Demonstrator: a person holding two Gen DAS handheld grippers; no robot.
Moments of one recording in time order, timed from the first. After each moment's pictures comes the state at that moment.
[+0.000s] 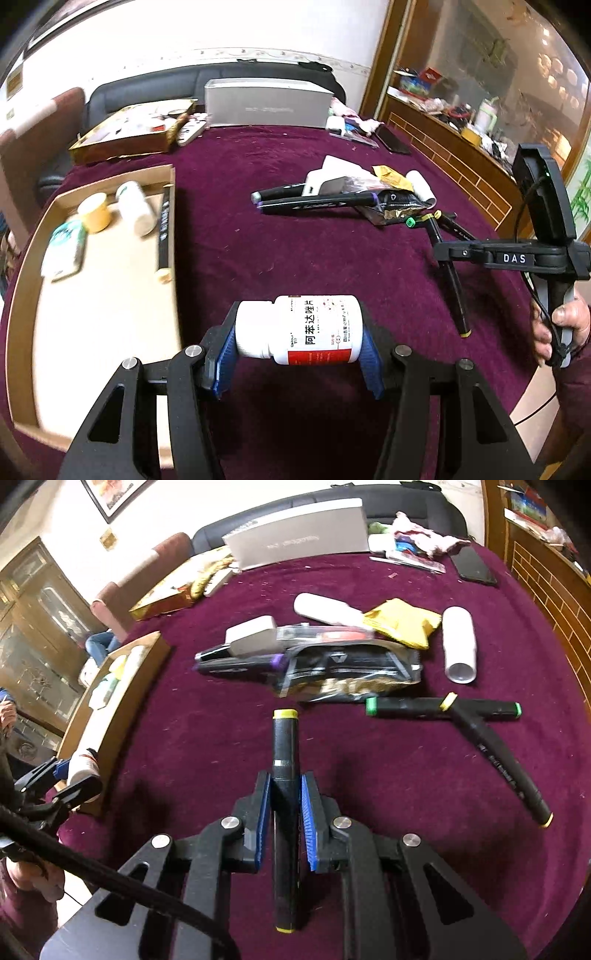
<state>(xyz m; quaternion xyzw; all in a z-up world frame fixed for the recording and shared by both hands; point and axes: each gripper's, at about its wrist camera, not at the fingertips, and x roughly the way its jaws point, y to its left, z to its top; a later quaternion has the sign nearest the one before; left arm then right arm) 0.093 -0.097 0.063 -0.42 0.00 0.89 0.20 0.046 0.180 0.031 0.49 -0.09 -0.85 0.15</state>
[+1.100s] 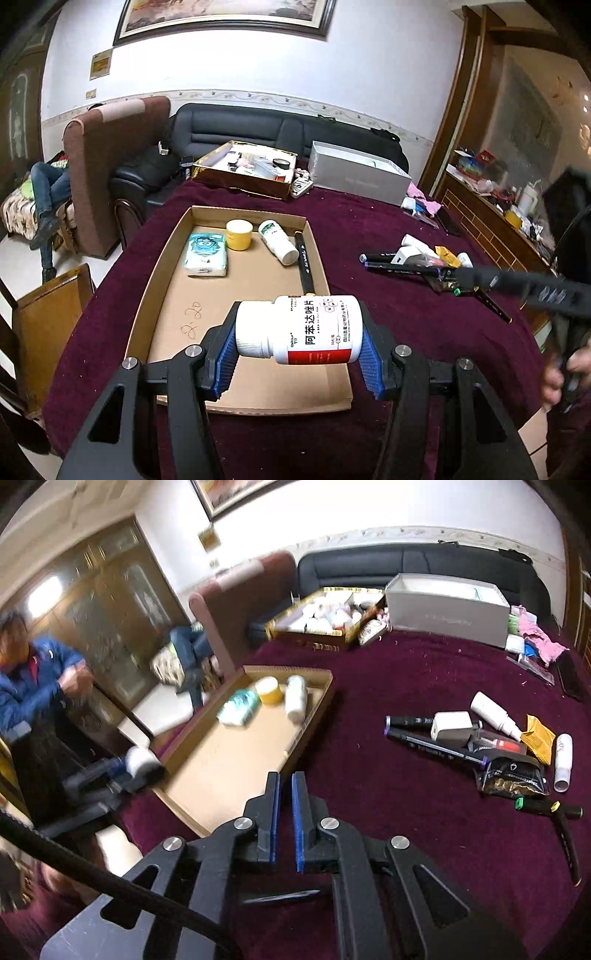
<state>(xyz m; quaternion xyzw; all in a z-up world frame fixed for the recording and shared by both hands) 0.138 -0.227 0.107 -0.33 -0.08 0.94 0.08 0.067 0.026 0.104 0.41 -0.03 -0.87 0.28</state>
